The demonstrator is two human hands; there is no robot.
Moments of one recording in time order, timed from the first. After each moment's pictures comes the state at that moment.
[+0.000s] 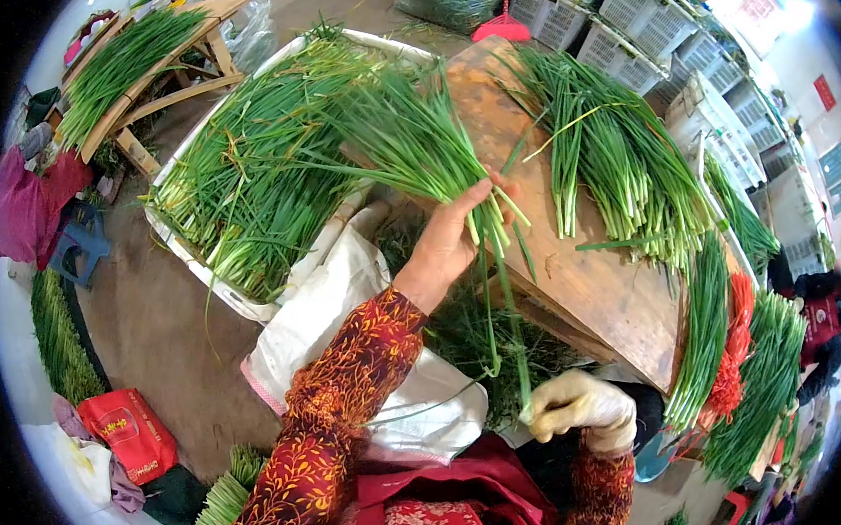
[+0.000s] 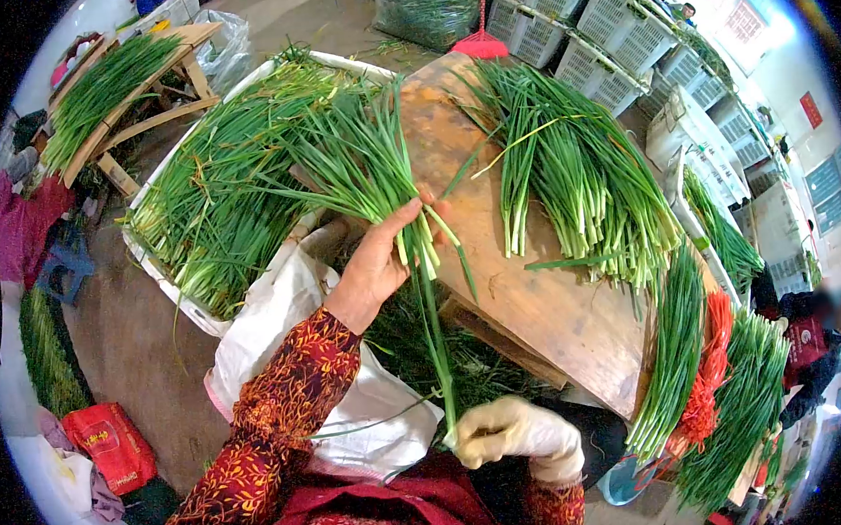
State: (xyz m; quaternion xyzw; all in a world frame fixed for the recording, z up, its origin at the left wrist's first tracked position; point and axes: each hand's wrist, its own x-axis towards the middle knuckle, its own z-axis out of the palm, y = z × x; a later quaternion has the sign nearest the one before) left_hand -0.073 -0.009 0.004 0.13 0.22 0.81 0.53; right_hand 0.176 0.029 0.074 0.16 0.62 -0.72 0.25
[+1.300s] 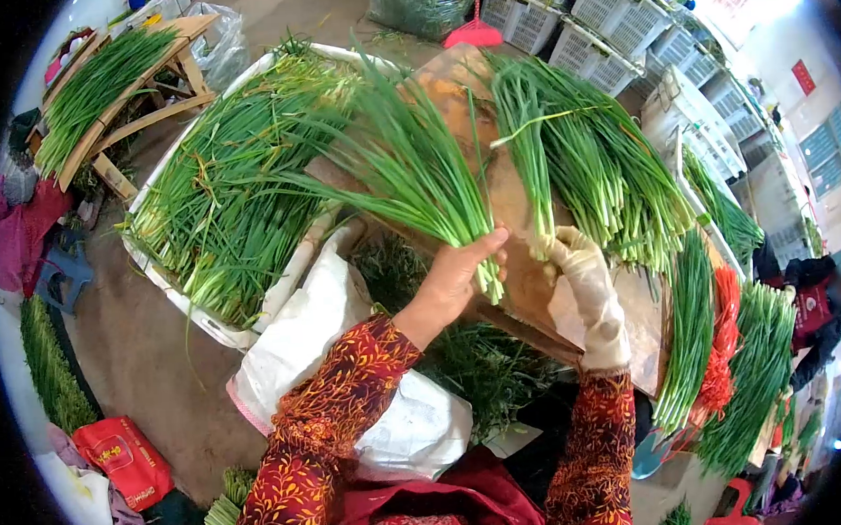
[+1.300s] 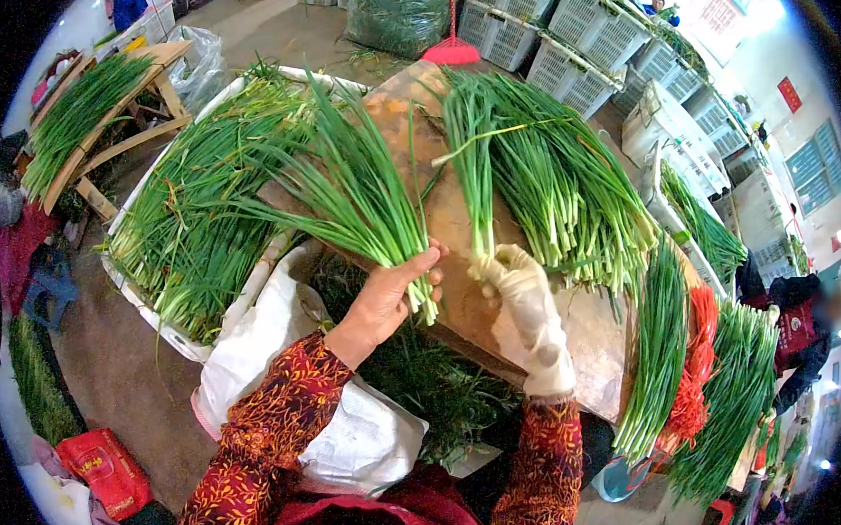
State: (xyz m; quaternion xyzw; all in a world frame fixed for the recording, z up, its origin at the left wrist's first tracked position) left_hand -0.034 0.006 0.000 0.11 0.28 0.77 0.56; right_hand 0.092 0.112 0.061 0.38 0.66 -0.63 -0.17
